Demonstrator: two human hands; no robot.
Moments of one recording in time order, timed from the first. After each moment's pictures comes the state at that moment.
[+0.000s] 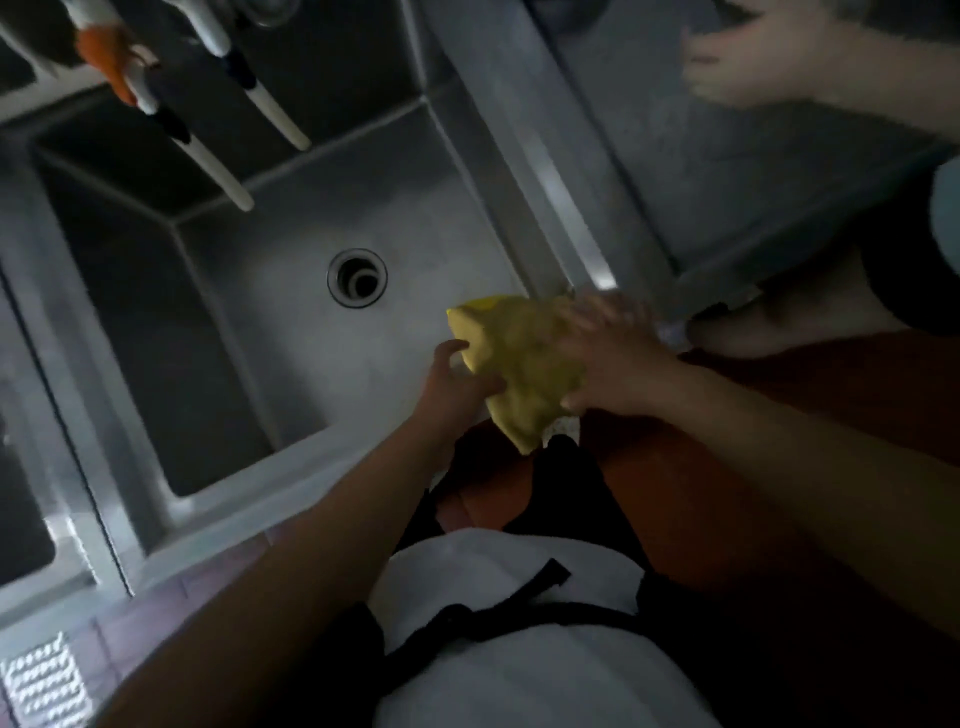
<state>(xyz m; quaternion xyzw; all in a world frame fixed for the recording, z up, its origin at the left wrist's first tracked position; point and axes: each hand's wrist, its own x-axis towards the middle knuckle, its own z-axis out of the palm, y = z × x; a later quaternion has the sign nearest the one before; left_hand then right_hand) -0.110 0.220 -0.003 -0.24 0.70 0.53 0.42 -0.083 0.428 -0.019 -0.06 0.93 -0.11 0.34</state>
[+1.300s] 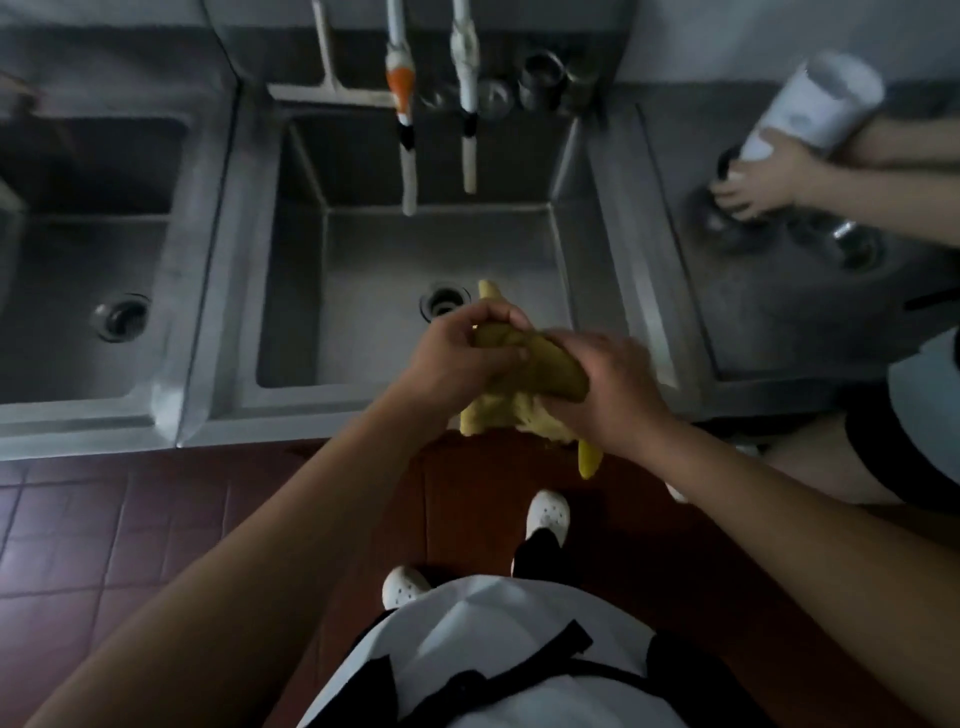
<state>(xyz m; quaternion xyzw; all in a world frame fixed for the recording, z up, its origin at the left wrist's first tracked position) -0.056 0.127 0.108 -0.02 0.70 0.69 0.19 -0.051 0.323 0.076 -0.14 0.95 -0.26 0.06</state>
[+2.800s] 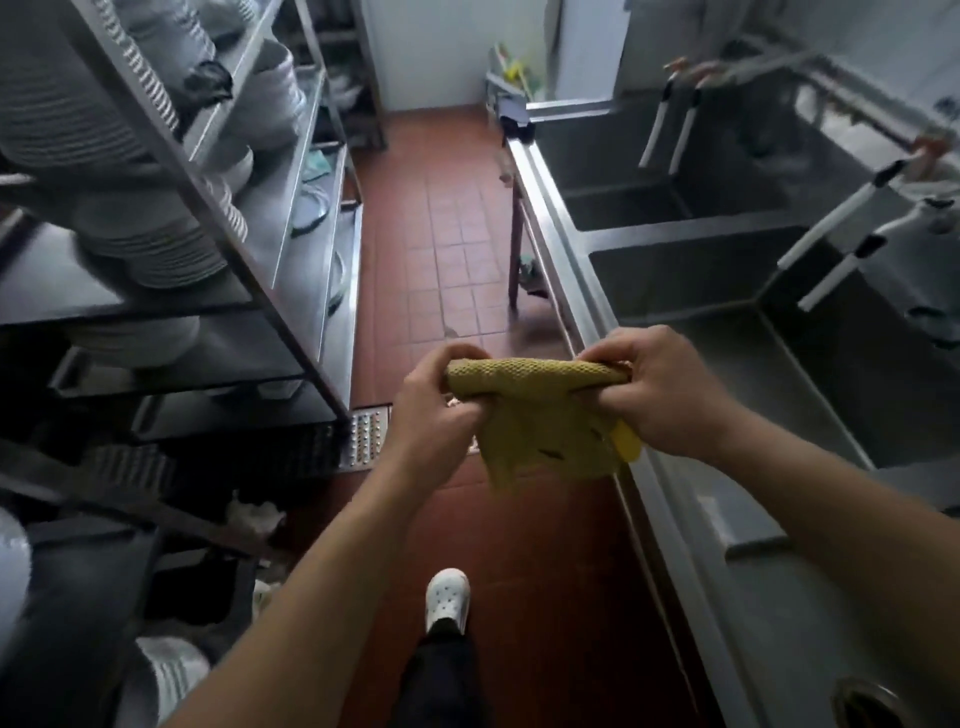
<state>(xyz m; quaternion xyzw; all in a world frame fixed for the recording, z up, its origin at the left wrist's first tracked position) 0.269 -0.806 0.128 -0.52 0.58 0.44 -0.45 0.050 -0.808 0.180 -0.73 0.57 -0.24 0.31</state>
